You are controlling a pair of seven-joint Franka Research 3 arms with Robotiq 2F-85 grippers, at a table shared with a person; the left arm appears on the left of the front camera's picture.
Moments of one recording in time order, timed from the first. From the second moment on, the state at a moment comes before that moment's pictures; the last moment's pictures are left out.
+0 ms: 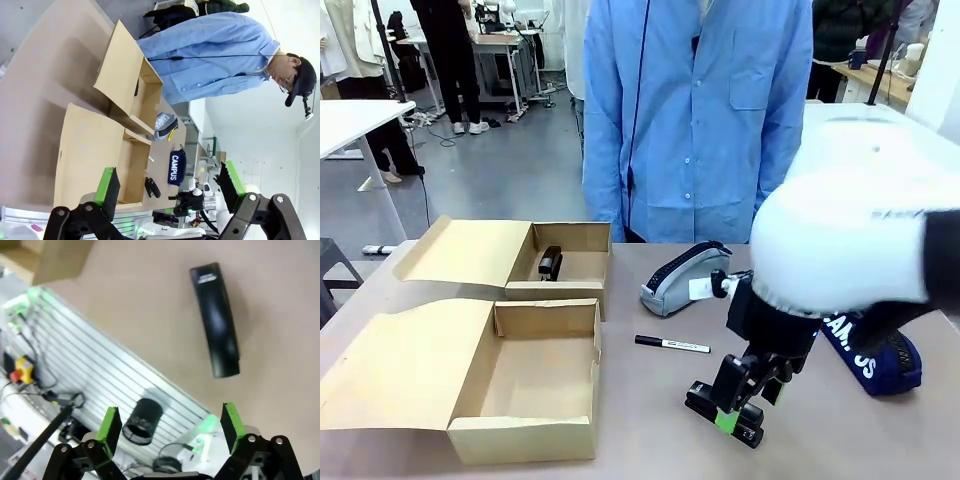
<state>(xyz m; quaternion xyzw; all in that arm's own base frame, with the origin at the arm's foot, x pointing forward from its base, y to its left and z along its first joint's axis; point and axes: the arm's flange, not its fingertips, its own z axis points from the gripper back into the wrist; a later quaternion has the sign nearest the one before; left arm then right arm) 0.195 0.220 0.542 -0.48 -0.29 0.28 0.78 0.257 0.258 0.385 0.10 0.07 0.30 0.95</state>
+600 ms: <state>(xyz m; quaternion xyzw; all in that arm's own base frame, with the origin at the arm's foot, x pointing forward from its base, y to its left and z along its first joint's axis) 0.195 0.220 0.542 -0.48 -0.29 0.28 0.78 0.288 0.270 0.317 0.07 0.04 0.31 0.95</state>
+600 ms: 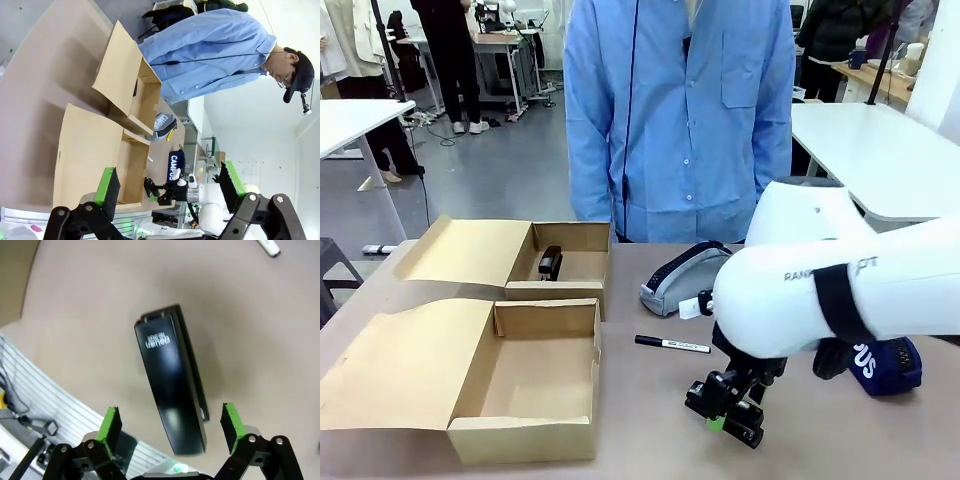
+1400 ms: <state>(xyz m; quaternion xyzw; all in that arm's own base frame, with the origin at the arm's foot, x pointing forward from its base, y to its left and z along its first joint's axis) 0.195 0.220 0.542 -0.48 -0.29 0.28 0.78 0.287 0.280 0.284 0.04 0.05 0.32 0.94</state>
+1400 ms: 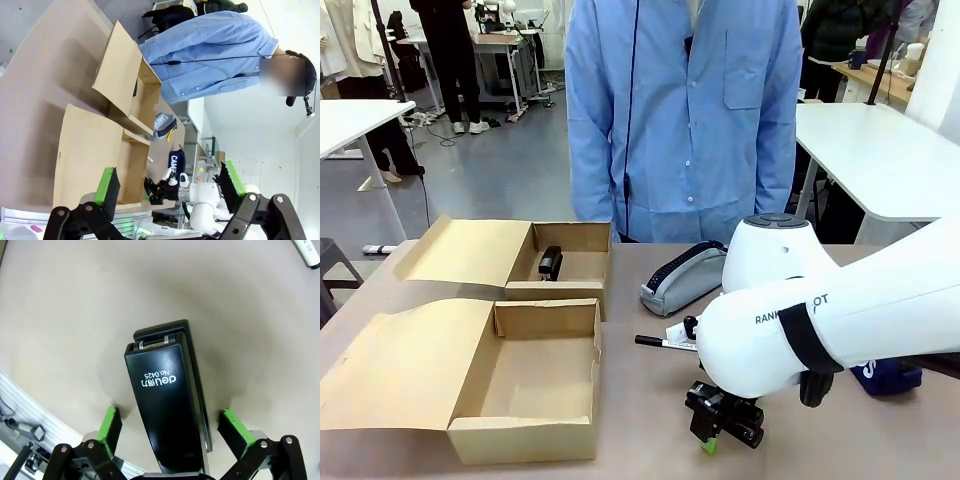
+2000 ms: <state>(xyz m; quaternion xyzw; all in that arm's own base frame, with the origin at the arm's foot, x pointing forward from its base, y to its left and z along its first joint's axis) 0.195 0.220 0.542 -0.48 -0.29 0.28 0.78 0.292 0.280 0.298 0.03 0.02 0.31 0.95</state>
